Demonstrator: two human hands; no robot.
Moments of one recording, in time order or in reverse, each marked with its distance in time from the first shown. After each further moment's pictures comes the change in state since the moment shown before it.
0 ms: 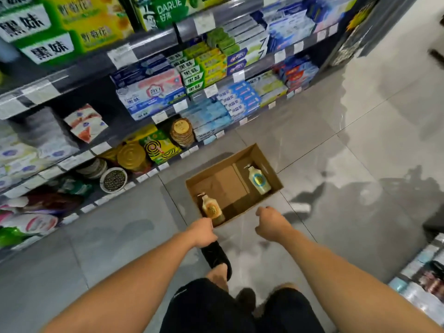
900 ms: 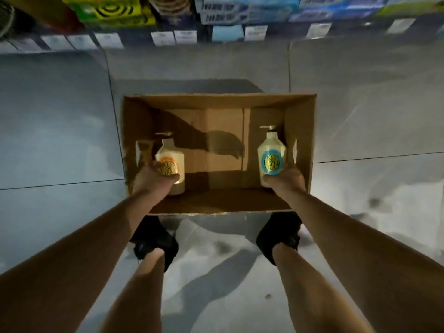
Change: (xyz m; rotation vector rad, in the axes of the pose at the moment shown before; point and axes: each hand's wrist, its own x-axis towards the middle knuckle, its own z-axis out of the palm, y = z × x) left_hand 0.402 -0.035 0.125 -0.727 0.344 -0.634; right_hand 0.478 0.156 0.070 0.135 0.018 0.200
